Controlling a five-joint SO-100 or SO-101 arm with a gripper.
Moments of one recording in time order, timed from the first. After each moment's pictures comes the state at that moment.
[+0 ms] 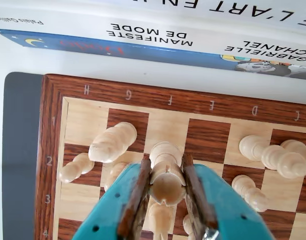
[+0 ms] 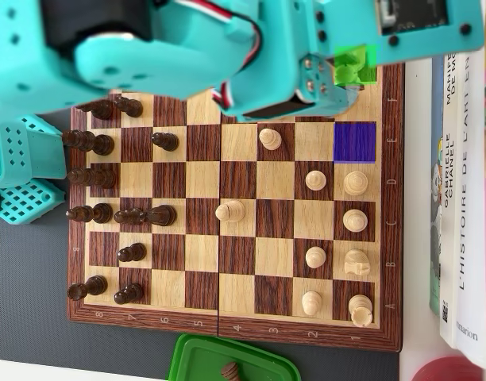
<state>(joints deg) -11.3 70.5 66.9 60.4 95.4</state>
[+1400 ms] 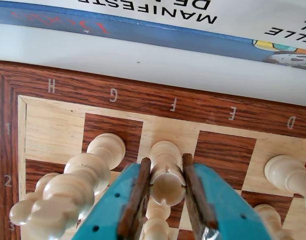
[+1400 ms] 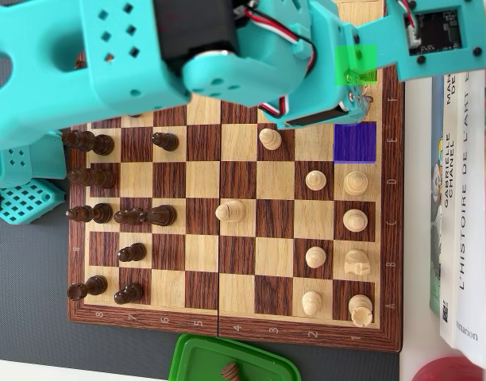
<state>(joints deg) -11.3 58.9 60.9 60.3 93.5</state>
